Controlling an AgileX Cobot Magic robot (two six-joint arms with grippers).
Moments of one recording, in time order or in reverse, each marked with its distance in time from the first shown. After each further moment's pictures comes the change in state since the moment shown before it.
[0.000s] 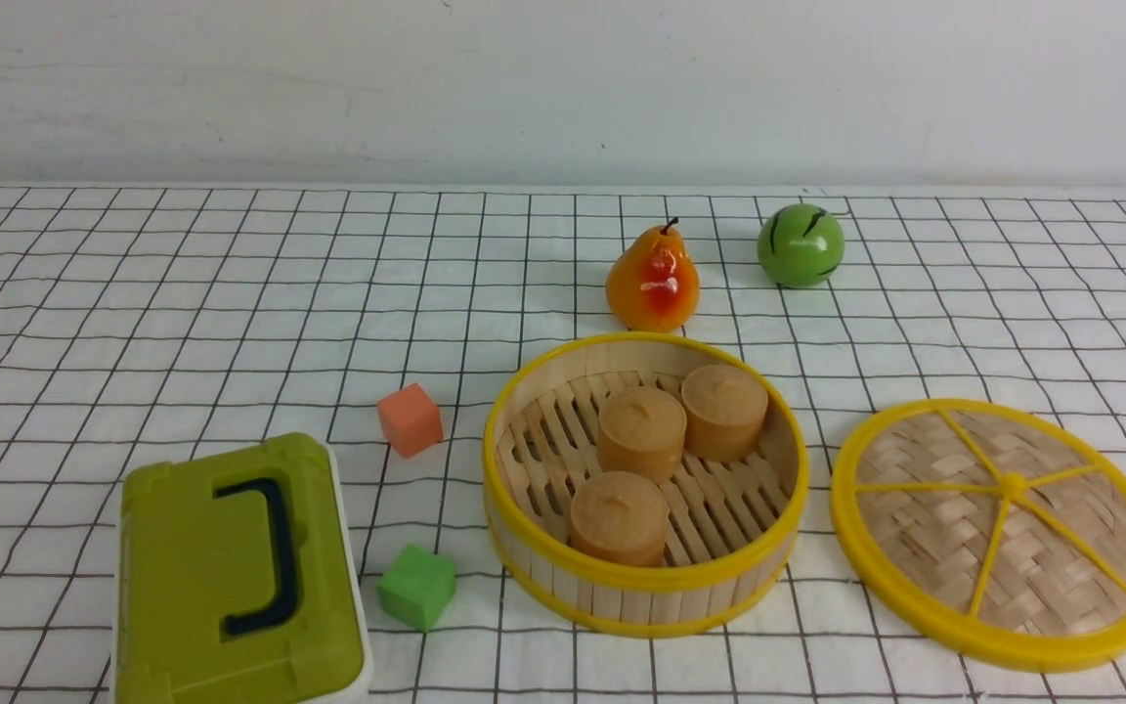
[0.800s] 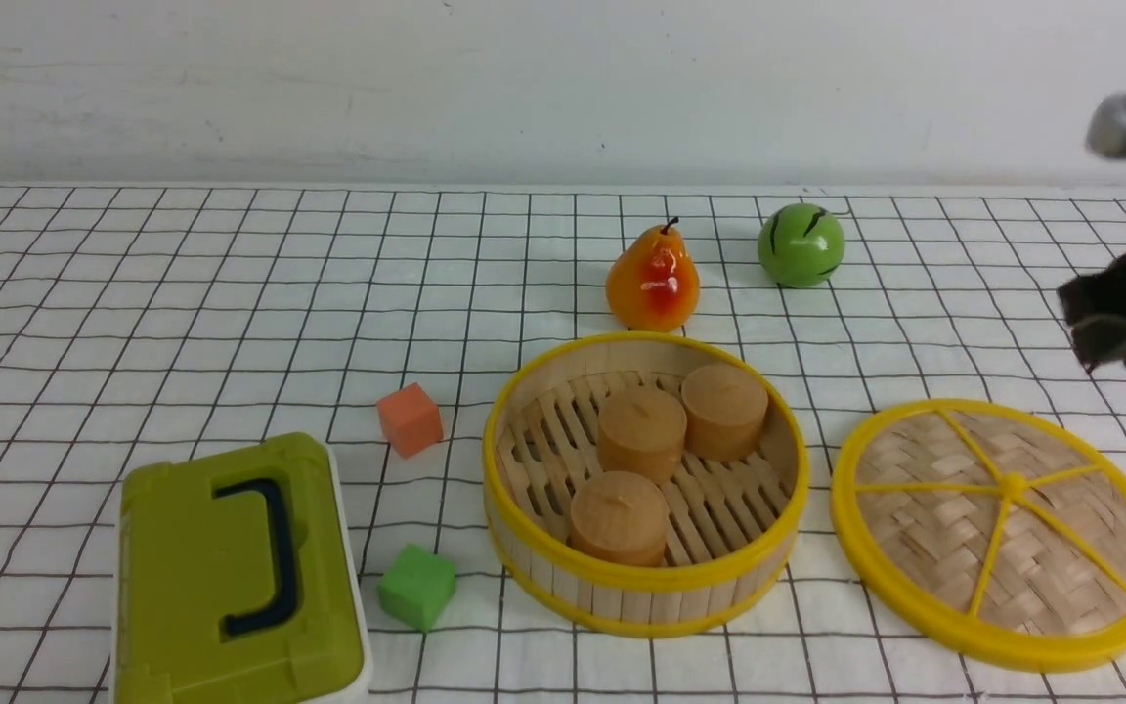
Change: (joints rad) right arm 0.000 0.829 -0.464 -0.090 0.113 0.082; left arm 0.000 0.000 0.000 -0.001 0.000 0.000
